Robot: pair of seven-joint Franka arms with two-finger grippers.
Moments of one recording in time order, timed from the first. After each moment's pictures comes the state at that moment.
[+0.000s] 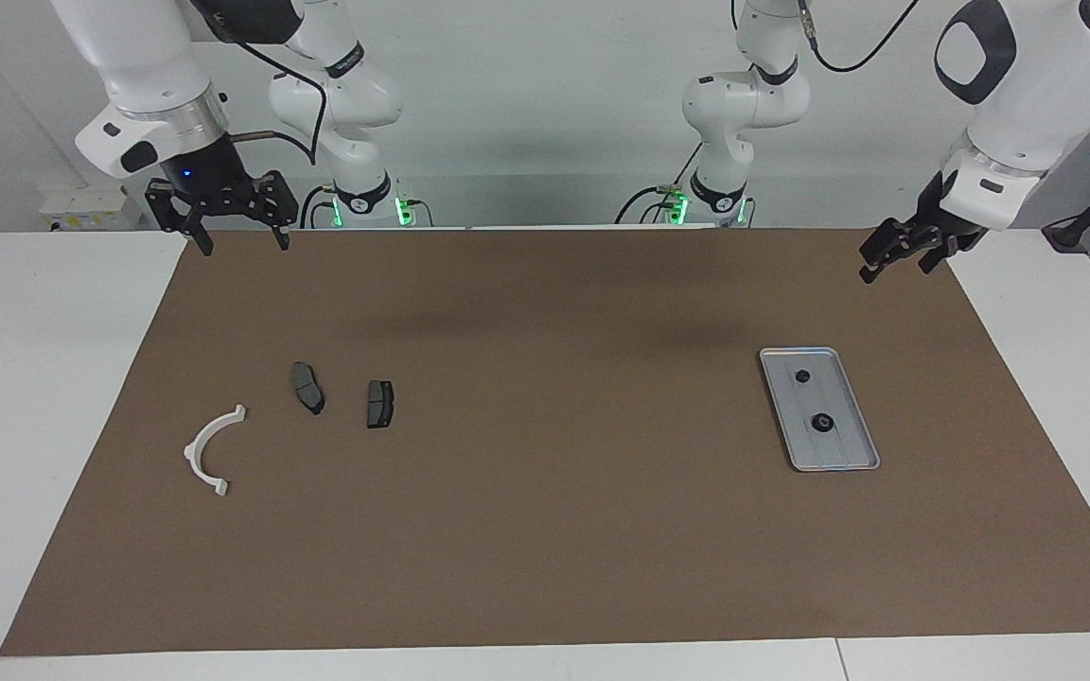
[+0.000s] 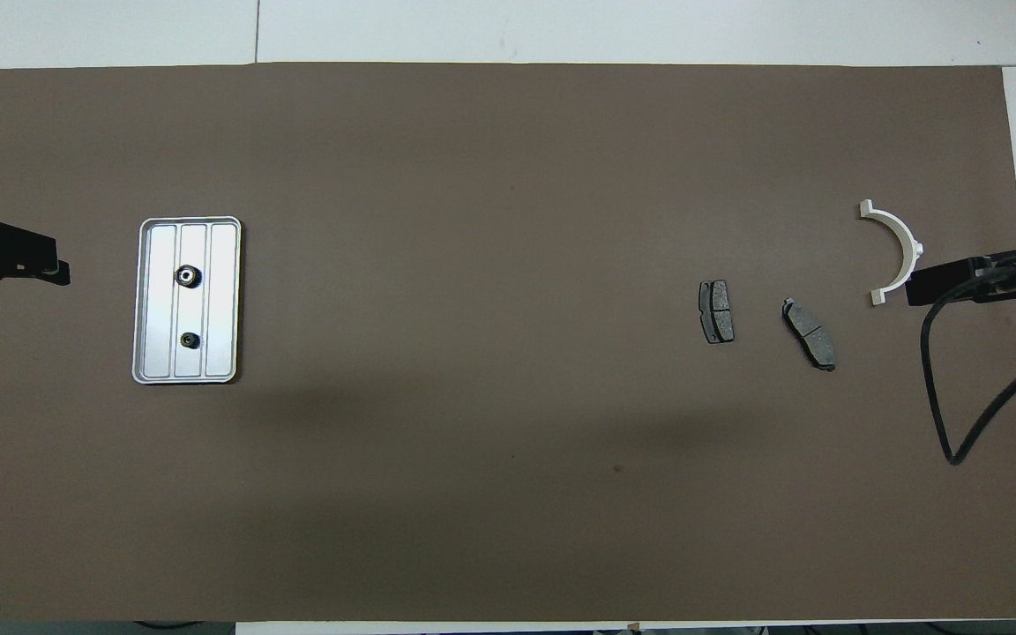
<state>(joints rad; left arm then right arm) -0.01 0.00 0.03 -1.64 -0.04 1.60 -0.10 0.00 -0.10 0.02 -1.68 -0.01 1.60 -0.06</state>
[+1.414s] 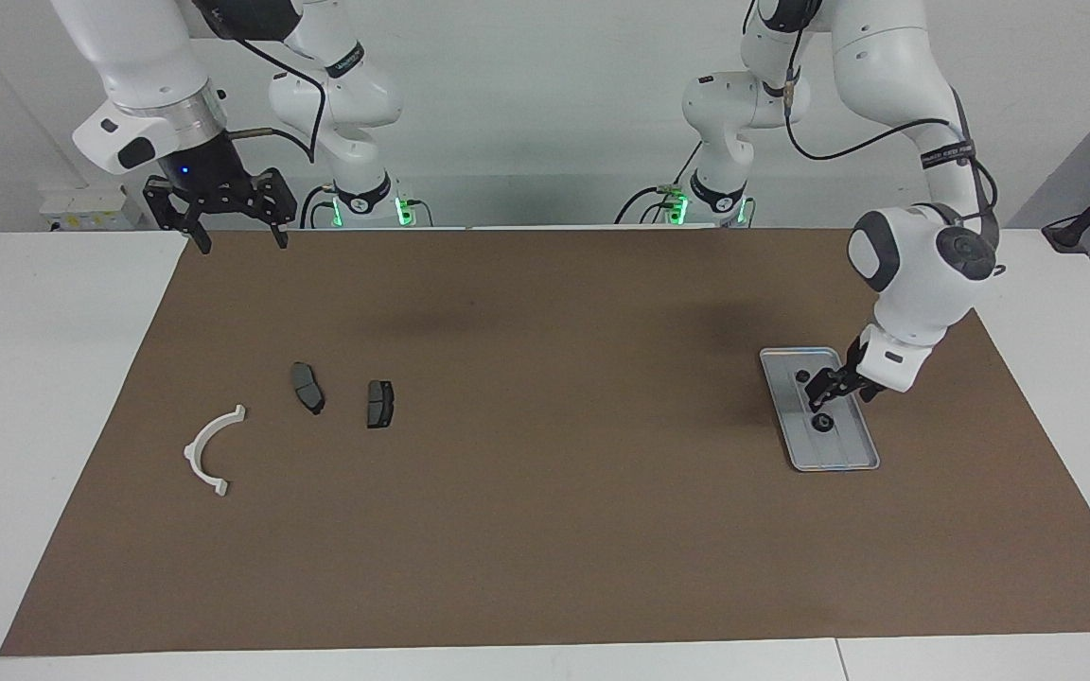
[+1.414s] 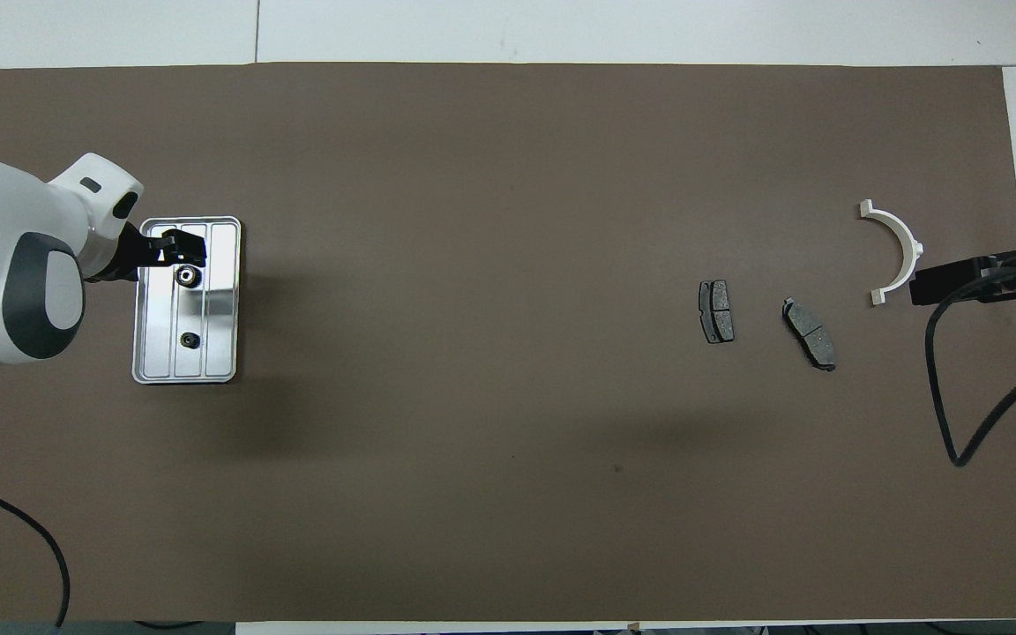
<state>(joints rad) -0.03 0.30 0.02 -1.93 -0.04 2.25 -0.10 0.00 -0.10 0.02 -1.67 -0.01 1.60 -0.06</state>
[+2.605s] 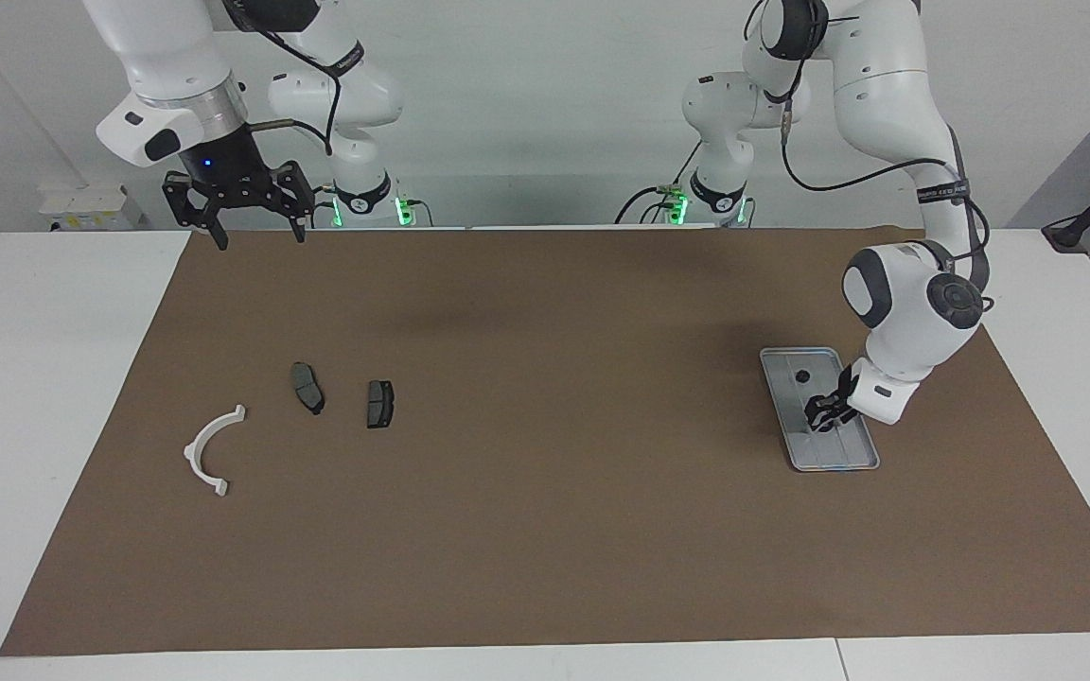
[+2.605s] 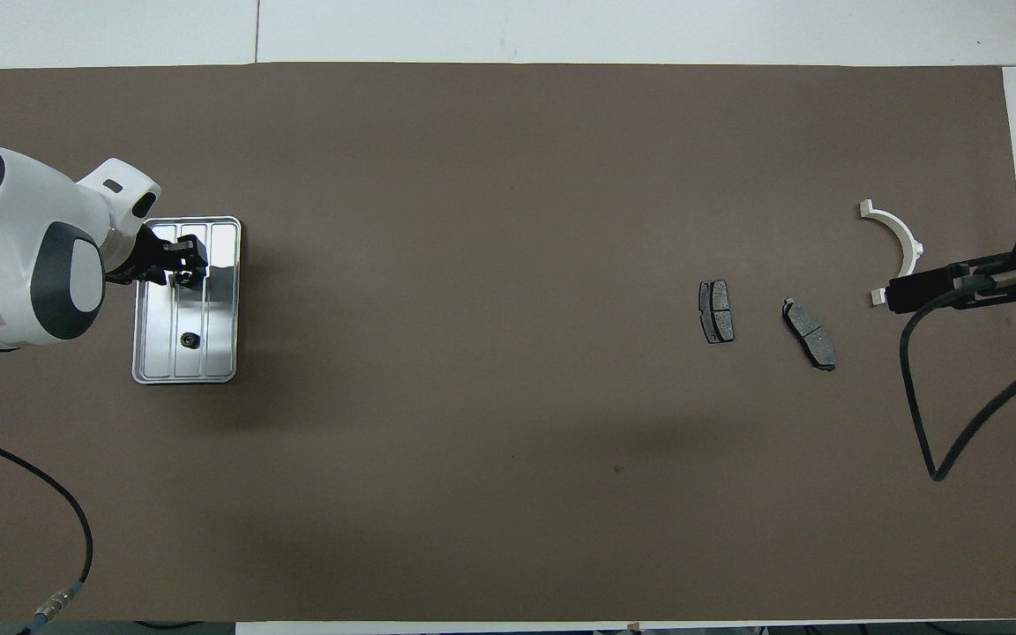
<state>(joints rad) -0.01 0.38 0.03 -1.88 -0.04 2.23 -0.10 0.04 -0.11 0.02 -1.68 -0.01 1.60 -0.06</state>
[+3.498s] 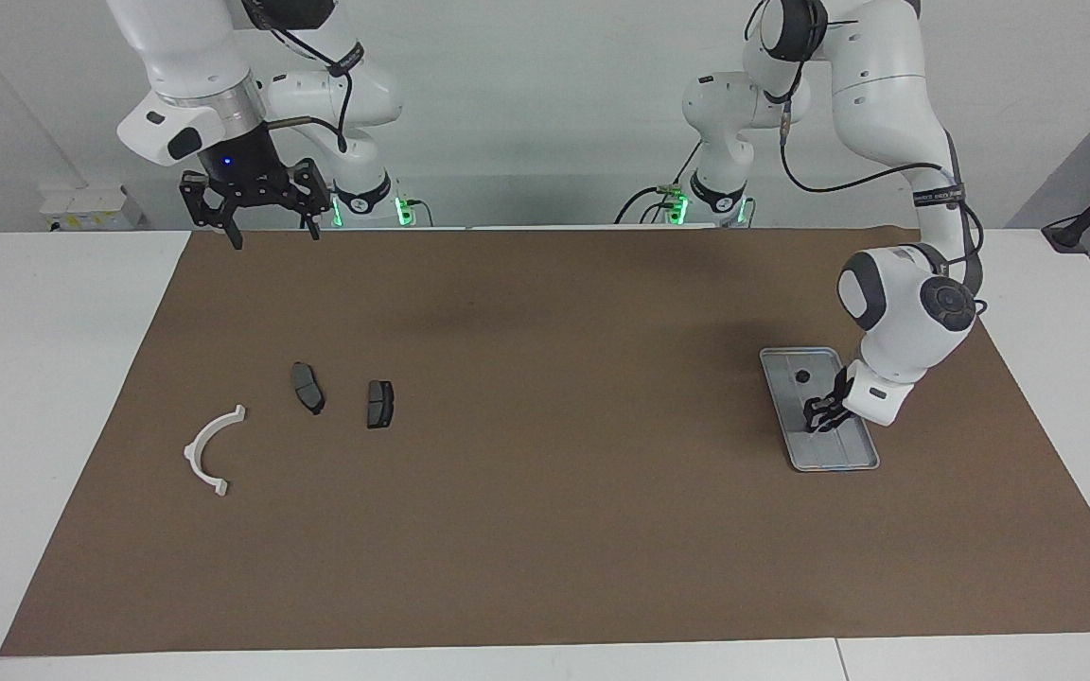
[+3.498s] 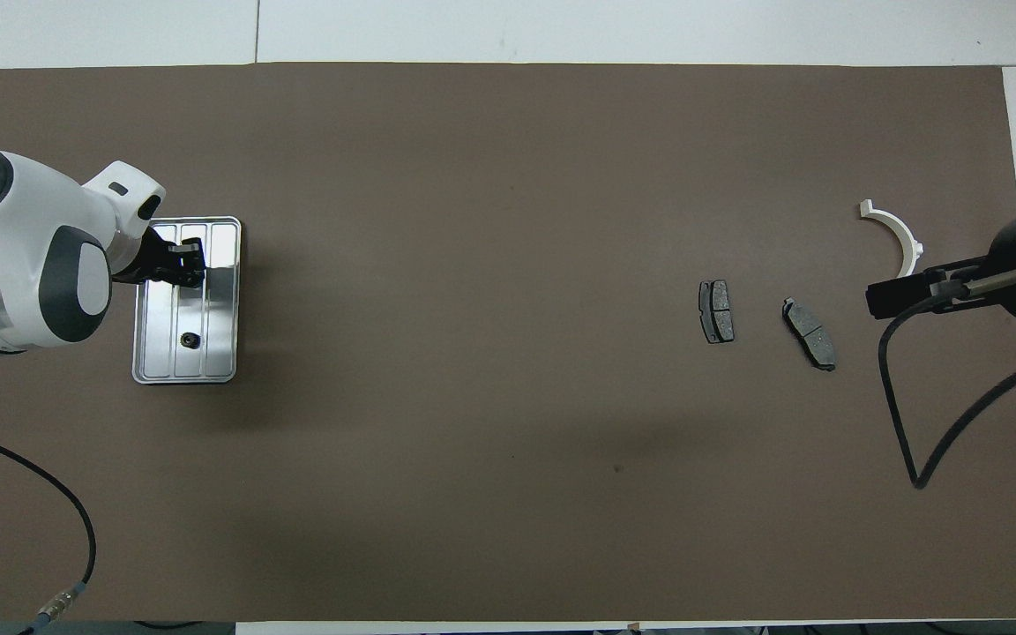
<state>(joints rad) -0.02 0.39 0.03 -1.88 -0.04 2.24 -0.11 0.07 -0.11 0.02 -1.68 -0.01 1.60 -0.06</state>
